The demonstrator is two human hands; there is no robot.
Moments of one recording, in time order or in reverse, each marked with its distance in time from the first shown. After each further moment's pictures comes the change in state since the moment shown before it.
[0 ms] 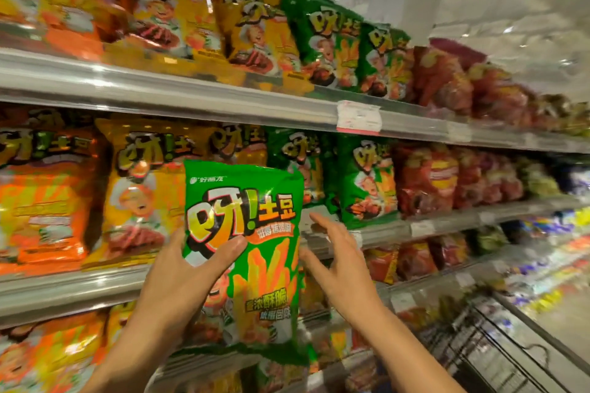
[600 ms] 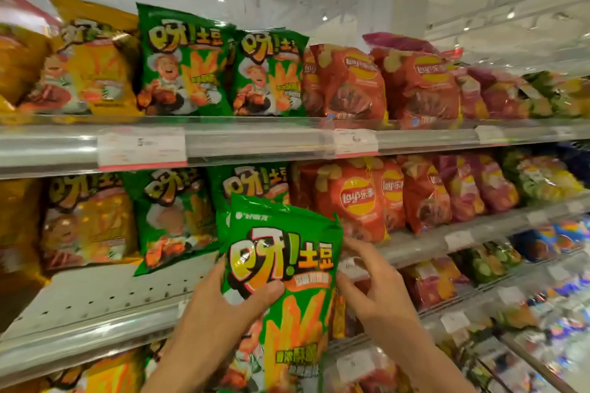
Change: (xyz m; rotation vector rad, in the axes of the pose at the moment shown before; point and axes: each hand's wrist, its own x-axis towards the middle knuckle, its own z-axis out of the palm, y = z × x) left_hand 0.028 0.002 0.297 0.263 -0.102 0.033; right_hand 0.035 0.224 -0.193 0.243 0.092 -0.020
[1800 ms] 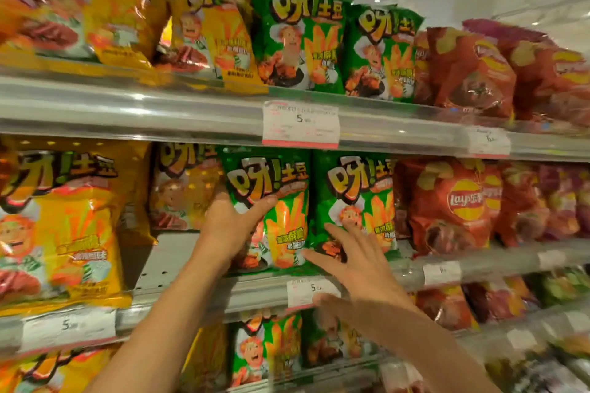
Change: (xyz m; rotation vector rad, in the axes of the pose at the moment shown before) left_hand 0.113 -0.054 -0.136 0.022 0.286 -0.090; right_hand 0.044 -0.048 0.143 -0.846 -0.468 -0.307
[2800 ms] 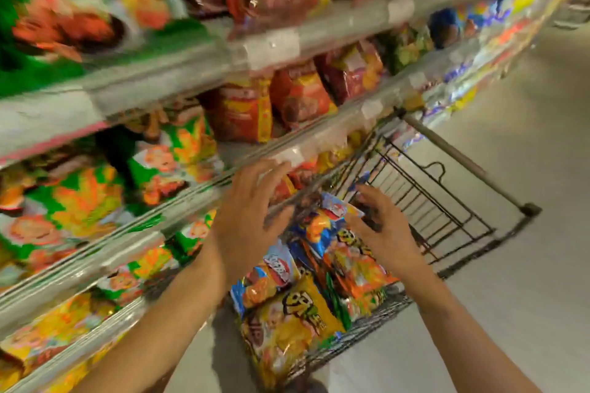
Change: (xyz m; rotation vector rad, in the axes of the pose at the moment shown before) left_hand -0.222 -0.124 0.226 0.313 -0.736 0.731; right_hand -0.309 0.101 0.135 0.844 0.162 1.010
